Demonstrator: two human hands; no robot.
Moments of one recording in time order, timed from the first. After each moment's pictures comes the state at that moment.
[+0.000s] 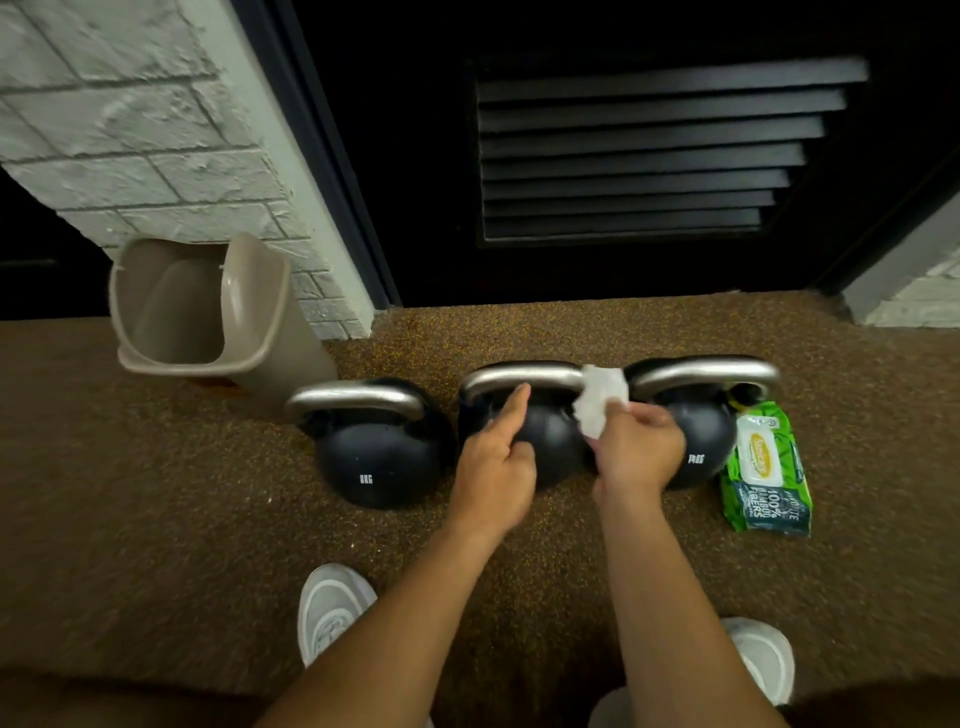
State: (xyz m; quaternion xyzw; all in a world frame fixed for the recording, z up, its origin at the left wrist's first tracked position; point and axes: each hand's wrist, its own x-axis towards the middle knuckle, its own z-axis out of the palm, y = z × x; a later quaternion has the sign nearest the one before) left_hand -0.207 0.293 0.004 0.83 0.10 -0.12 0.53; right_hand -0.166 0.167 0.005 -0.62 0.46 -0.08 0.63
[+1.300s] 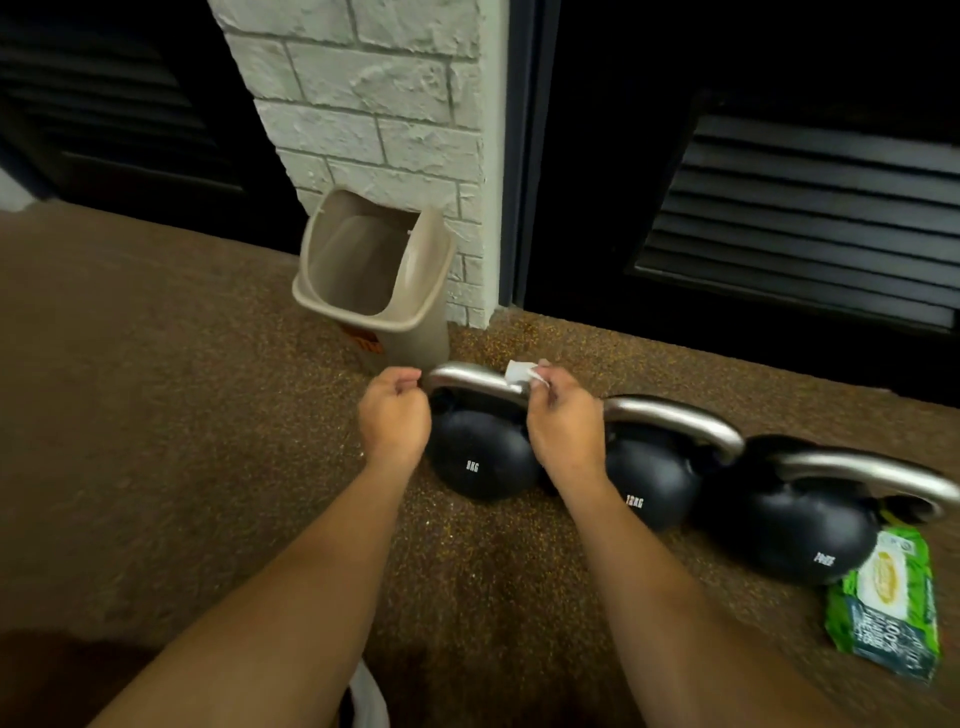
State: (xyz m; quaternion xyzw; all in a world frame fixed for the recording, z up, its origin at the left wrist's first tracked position) left_hand -0.192 0.503 -0.004 0.72 0.44 0.11 0.53; right_hand -0.145 0.336 -0.003 -0.89 -0.03 0.06 0.44
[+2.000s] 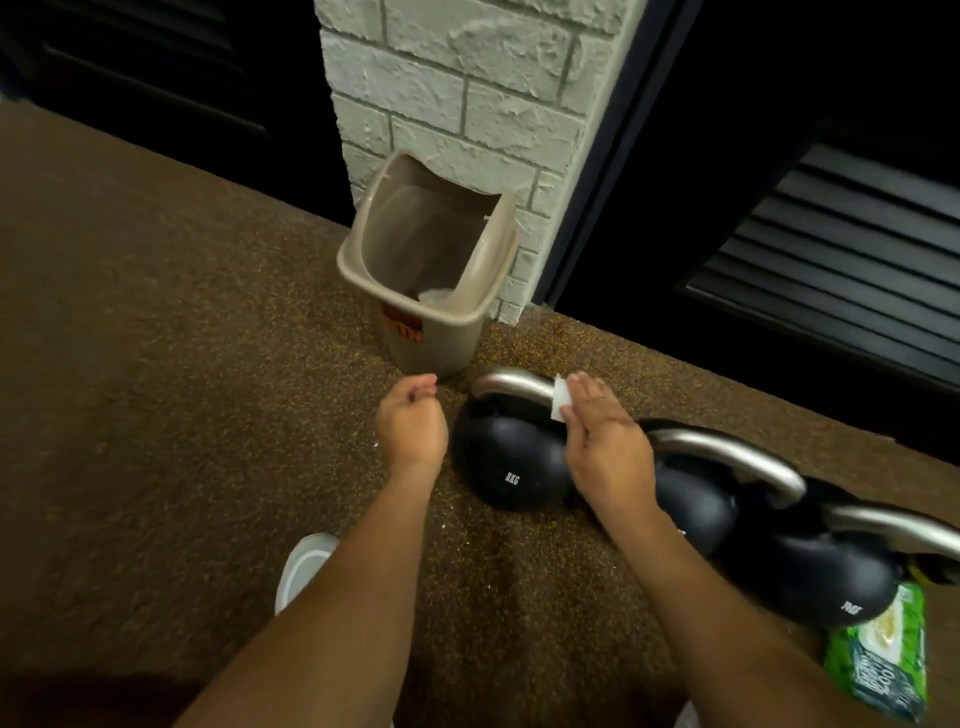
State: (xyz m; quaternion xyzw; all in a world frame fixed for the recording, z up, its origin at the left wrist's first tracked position) left_hand -0.198 0.552 -0.044 0.57 0.49 0.13 0.65; right_hand -0.146 0.365 -0.027 -0.95 -0.19 -0.02 0.24
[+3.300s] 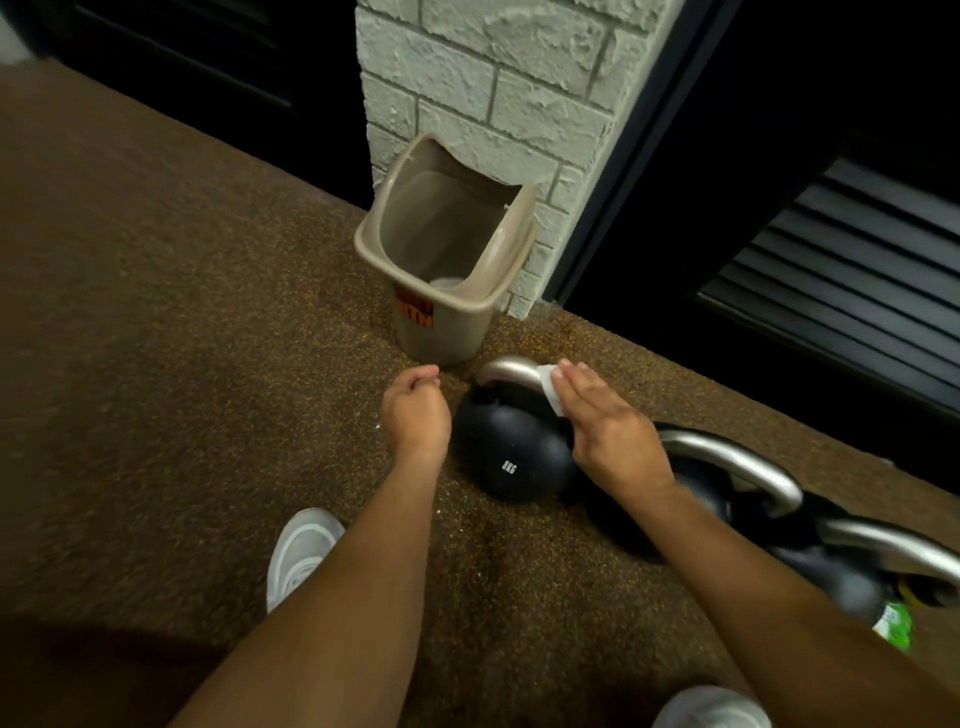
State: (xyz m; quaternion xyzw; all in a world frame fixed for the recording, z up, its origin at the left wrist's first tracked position) left_hand -0.204 0.544 -0.037 0.49 0.53 0.14 0.68; right_hand -0.120 0.347 -0.035 -0.90 -0.41 -0.06 0.11
